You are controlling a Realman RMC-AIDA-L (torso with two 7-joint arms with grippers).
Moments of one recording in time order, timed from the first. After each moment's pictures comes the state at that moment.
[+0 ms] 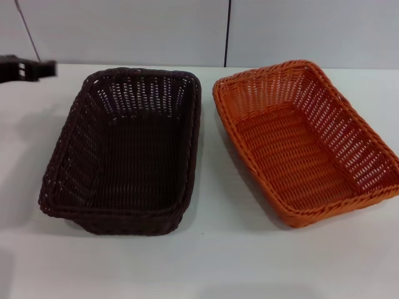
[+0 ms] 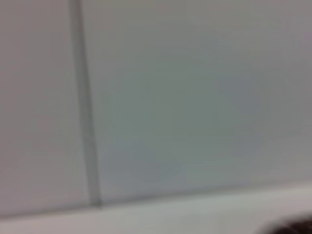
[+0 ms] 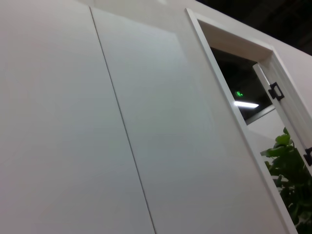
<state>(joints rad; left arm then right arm) -0.34 -2.01 -1.87 -1.41 2.58 -0.77 0.39 0.10 2.08 0.70 0.47 -1.43 -1.79 -0.05</state>
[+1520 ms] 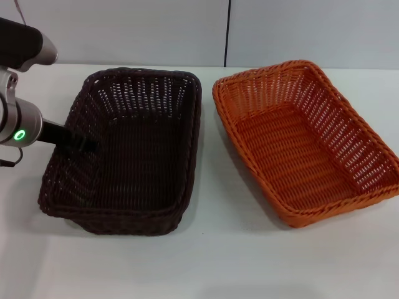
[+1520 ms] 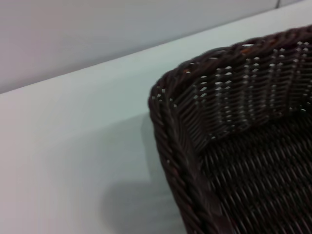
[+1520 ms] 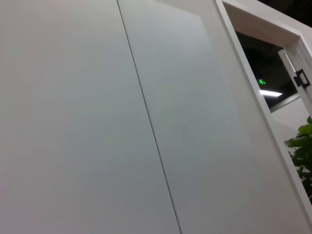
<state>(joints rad) -0.49 -2.06 -1.80 -1.30 2.75 -1.11 0.40 0.13 2.08 0.66 0.42 -1.43 -1.74 -0.05</state>
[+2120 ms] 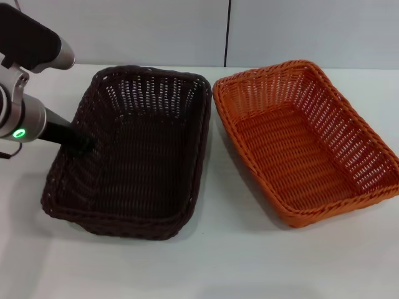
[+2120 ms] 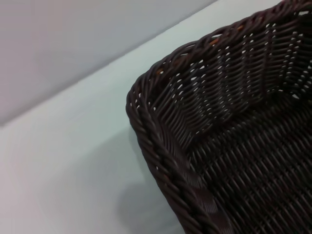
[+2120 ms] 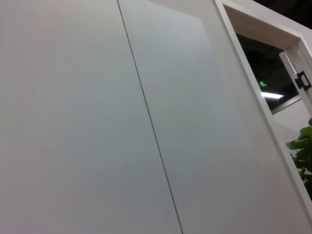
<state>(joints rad) -0.51 -2.06 -1.80 -1.30 2.74 -1.16 0.58 0.13 2.08 0.66 0.42 -1.43 -1.75 -0.05</state>
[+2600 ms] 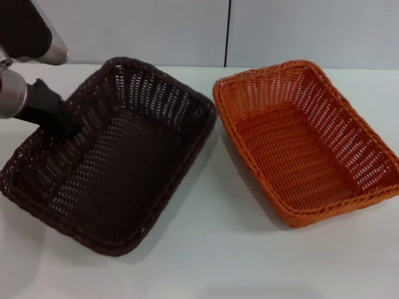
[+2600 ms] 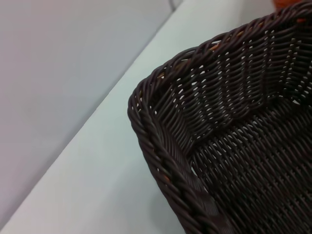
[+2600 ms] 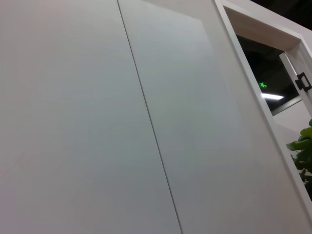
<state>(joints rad) -0.55 -2.05 -1.92 -1.35 2.74 -1.24 0.99 0.14 2.08 0.66 0.42 -1.43 -1.76 -0.05</state>
